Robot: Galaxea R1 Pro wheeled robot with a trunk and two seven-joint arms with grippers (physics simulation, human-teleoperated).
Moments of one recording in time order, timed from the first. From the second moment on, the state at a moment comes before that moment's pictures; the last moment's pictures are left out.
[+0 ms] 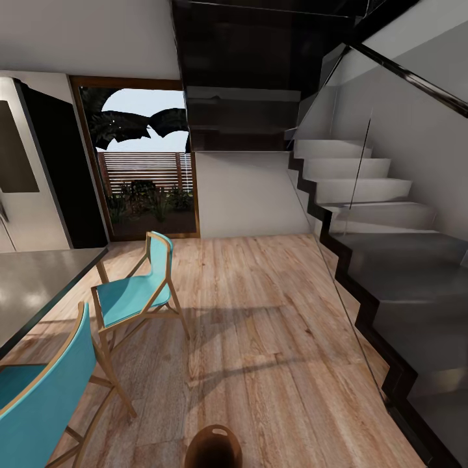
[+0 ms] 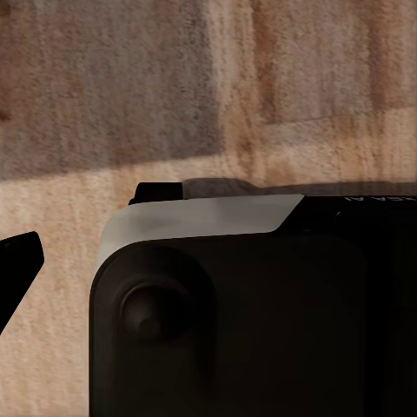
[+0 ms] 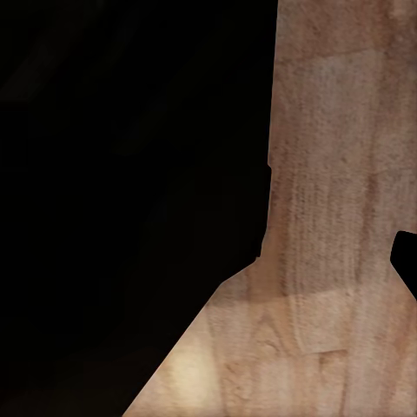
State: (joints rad) left arm 0.02 -0.04 -0.01 -0.24 0.01 -0.09 0.02; right arm 0.07 -0.02 -0.03 0.06 0.03 -0.06 -0.02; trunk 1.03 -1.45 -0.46
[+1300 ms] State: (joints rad) left arm 0.02 -0.04 -0.01 -0.24 0.01 -0.09 0.02; right arm 0.07 -0.02 -0.03 0.06 0.03 -0.06 -0.02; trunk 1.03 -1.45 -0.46
